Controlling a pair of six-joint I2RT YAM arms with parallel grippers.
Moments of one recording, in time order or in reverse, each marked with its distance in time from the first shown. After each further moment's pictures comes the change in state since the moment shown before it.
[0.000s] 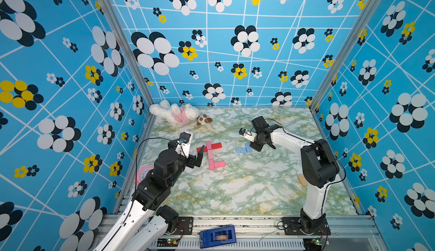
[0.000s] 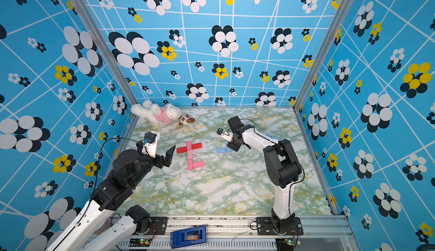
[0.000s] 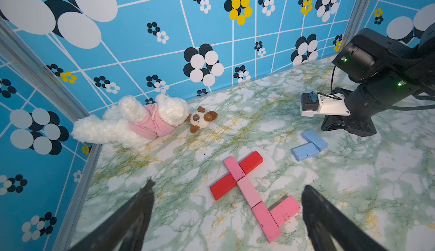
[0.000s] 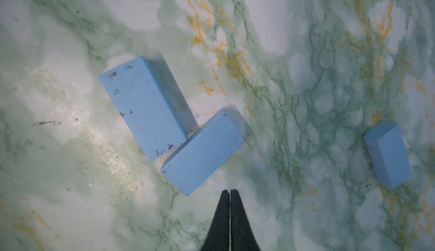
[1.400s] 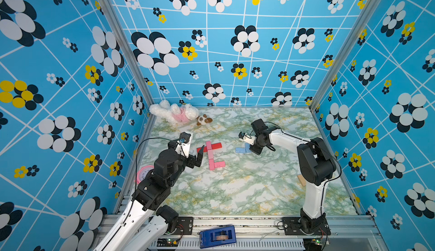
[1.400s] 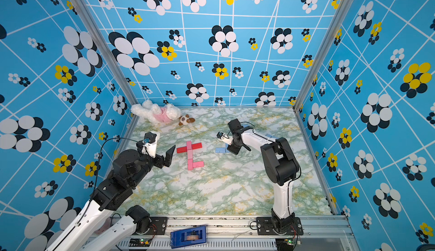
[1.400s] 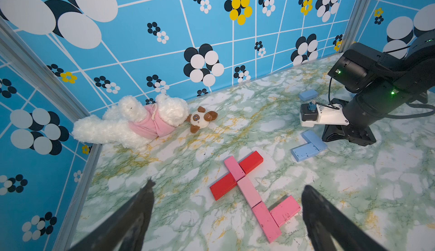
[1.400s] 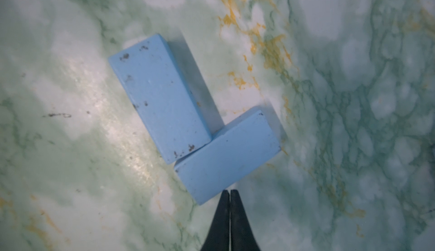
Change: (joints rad) left arm 0.000 0.000 0.000 0.000 0.000 0.000; right arm -0.003 0.039 -0.014 -0.012 -0.072 -0.004
